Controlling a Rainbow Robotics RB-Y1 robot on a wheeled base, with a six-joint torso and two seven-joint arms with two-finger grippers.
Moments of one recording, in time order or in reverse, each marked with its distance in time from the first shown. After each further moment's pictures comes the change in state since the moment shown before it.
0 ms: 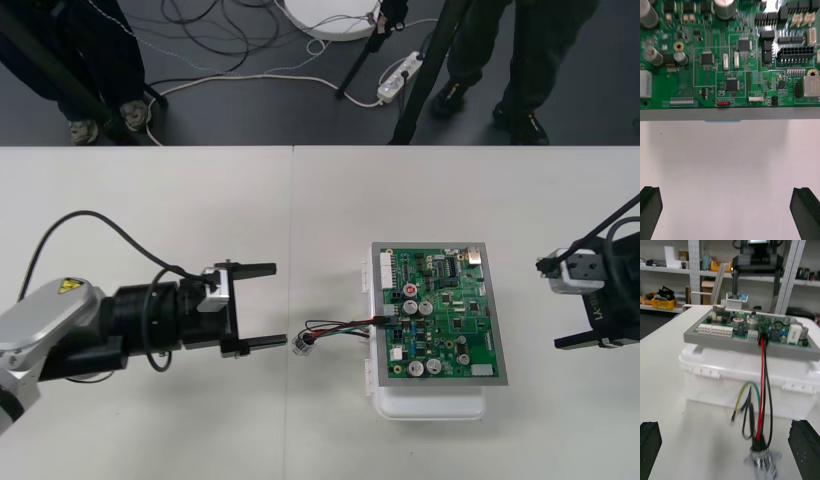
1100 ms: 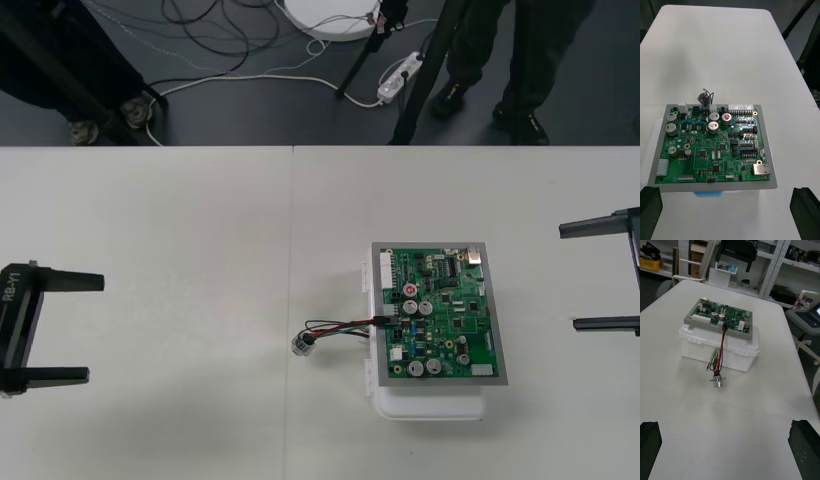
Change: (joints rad) right arm 0.170 -0.062 -0.181 0.083 -0.628 0.136 0.355; left arm 0.418 0.254 0.722 -0.402 -0.128 -0.467 0.533
